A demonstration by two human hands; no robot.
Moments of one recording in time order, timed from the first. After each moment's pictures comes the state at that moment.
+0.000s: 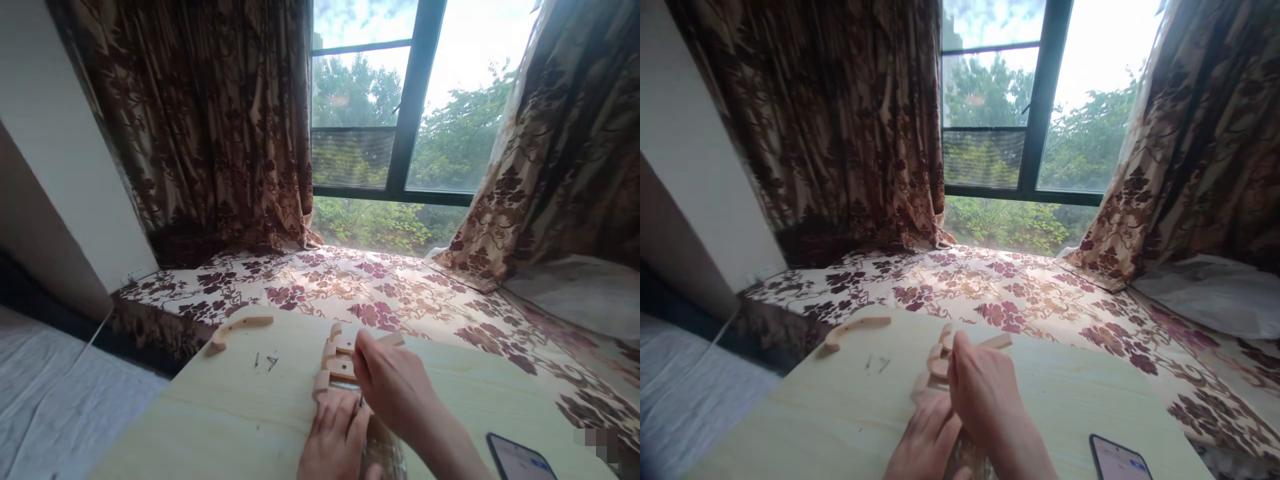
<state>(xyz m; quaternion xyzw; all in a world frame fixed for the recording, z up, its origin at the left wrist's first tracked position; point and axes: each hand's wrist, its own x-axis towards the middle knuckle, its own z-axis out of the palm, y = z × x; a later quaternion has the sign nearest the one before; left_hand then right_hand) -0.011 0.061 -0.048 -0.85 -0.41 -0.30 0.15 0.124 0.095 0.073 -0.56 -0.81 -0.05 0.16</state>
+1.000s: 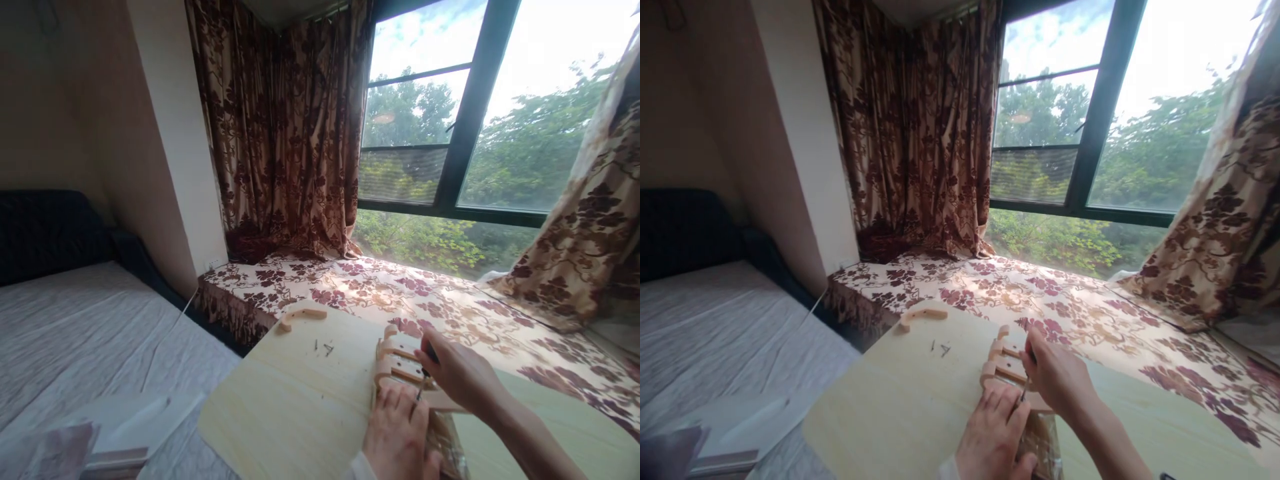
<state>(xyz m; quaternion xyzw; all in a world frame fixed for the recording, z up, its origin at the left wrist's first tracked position) 0.004 0.052 -0.062 -0.83 -0.44 -0.31 0.09 0.136 0.104 0.061 -0.57 -0.81 -0.05 0.15</state>
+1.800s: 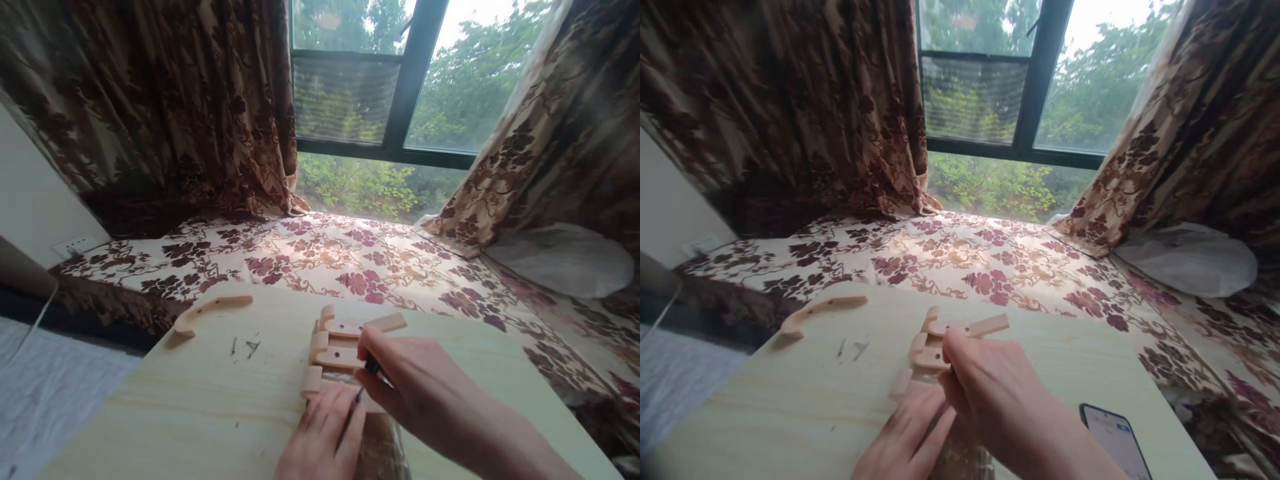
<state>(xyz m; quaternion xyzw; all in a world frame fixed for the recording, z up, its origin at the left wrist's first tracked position) -0.024 0.065 -0.030 -0.88 -0.34 -0.25 0.23 0.152 0.105 0.077 -0.47 -0.87 0.07 0.12</state>
